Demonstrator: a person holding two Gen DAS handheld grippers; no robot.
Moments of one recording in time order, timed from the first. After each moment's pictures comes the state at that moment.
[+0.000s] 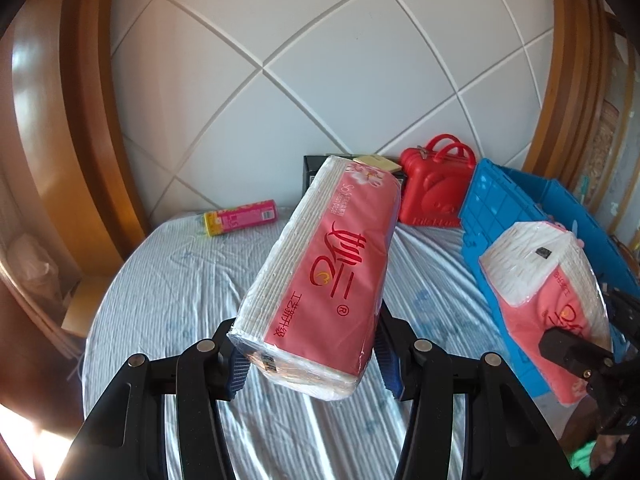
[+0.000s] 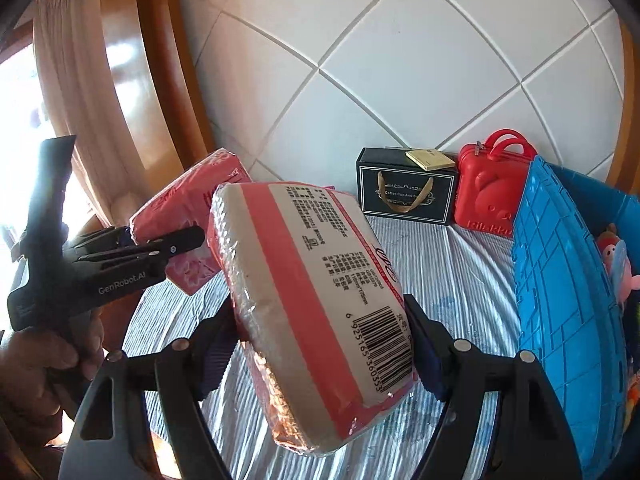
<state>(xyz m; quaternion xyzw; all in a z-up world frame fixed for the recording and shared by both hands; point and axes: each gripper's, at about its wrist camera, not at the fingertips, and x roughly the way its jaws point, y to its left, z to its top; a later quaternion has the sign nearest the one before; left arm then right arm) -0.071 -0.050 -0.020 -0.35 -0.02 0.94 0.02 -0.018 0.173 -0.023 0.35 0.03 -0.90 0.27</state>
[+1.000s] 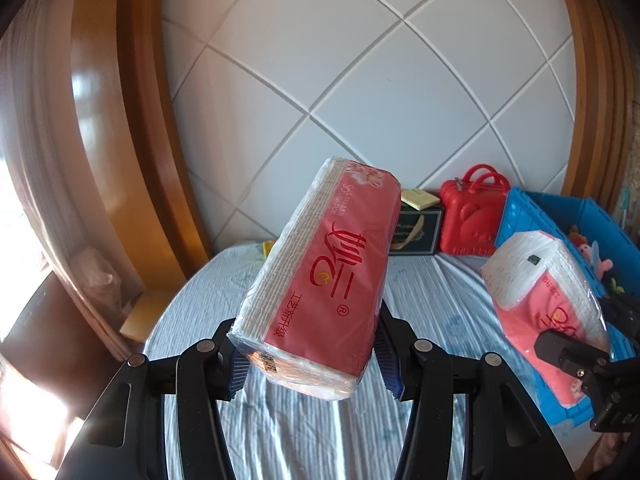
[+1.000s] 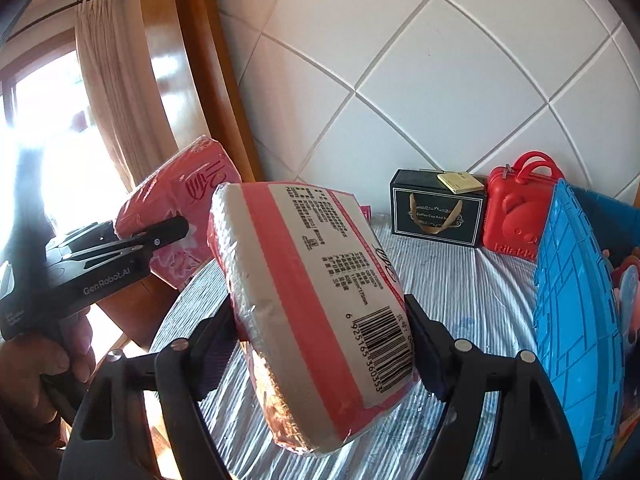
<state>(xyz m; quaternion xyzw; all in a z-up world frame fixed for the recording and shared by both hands) -0.014 -0.003 0.031 -0.30 0.01 0.95 -0.09 -0.013 0.211 -0.009 0.31 0.02 -0.88 0.36</state>
